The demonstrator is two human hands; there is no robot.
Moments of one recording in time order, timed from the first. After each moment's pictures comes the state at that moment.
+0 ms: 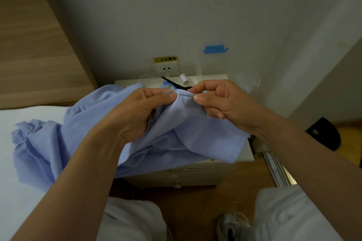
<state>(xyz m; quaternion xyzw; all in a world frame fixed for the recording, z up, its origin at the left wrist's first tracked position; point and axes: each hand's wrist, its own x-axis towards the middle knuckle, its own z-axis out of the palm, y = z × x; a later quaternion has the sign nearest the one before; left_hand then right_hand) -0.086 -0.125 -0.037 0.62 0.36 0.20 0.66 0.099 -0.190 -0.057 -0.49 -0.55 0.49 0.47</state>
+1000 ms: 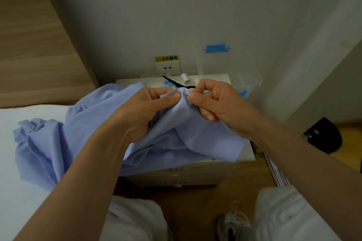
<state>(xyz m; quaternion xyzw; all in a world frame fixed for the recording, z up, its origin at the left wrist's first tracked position) -0.087 -0.121 -0.044 0.60 0.41 0.21 0.65 0.086 -0.191 -0.062 -0.50 -0.54 0.46 0.49</state>
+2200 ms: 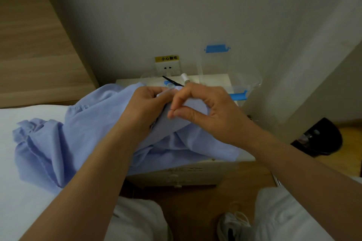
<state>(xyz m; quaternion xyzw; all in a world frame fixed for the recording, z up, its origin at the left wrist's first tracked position) -0.082 -0.121 -0.053 0.66 0.45 0.28 0.54 0.069 -0.194 -0.059 -0.39 -0.74 0.24 0.49</state>
